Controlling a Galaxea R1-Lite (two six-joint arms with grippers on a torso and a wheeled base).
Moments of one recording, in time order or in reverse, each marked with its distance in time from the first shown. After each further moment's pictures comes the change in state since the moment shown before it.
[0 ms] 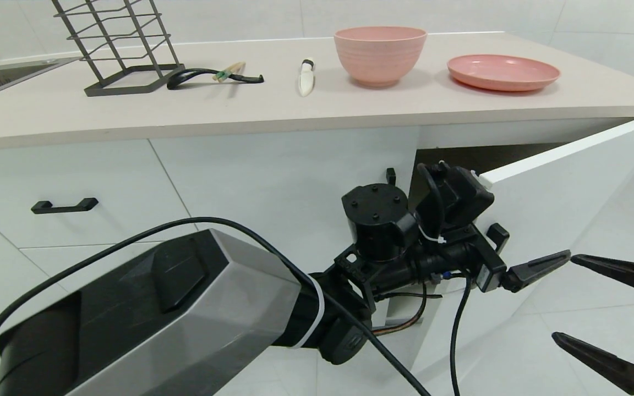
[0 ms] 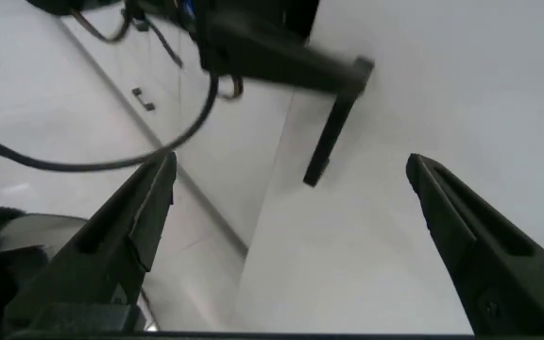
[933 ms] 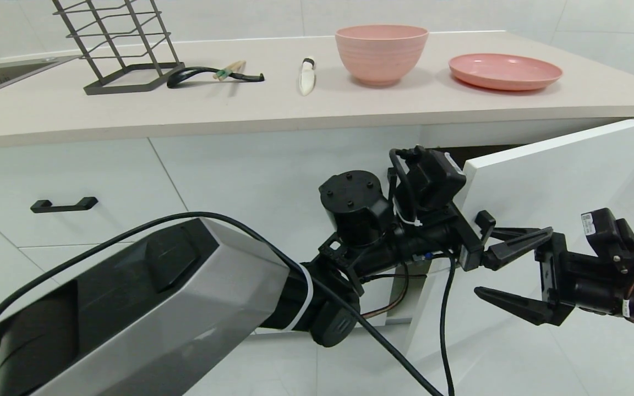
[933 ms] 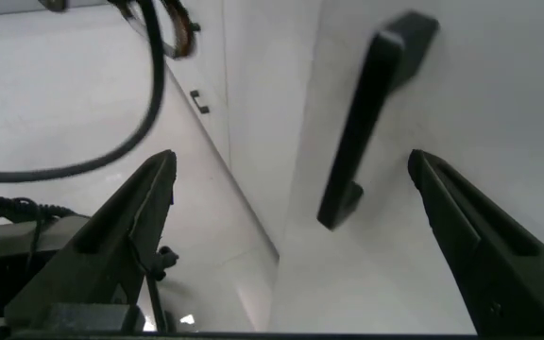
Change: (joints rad) left arm 0.029 -0.006 -0.007 -0.097 -0.101 -0.002; right arm 0.120 0.455 -0.347 -0.016 0.082 0.028
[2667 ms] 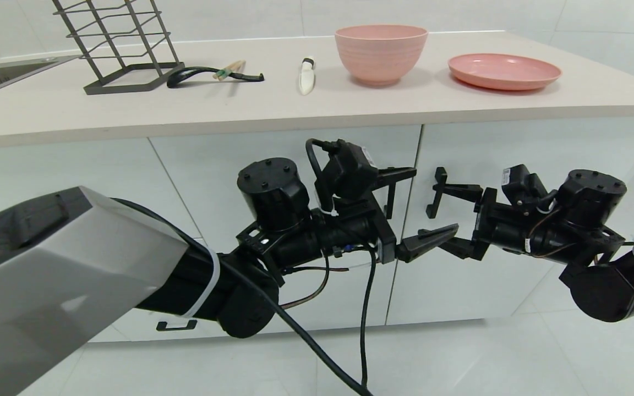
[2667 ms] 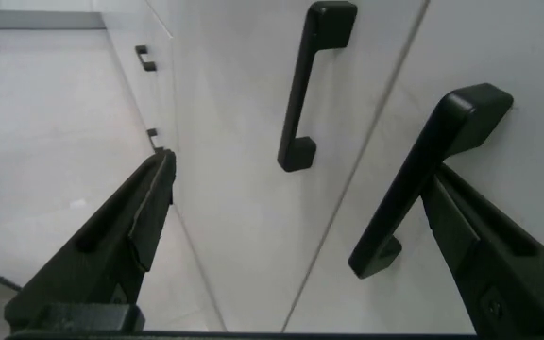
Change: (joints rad) left arm 0.189 -0.203 0.311 0.023 -0.037 0.037; right arm 0.134 0.243 -0.428 0.010 -0.086 0.052
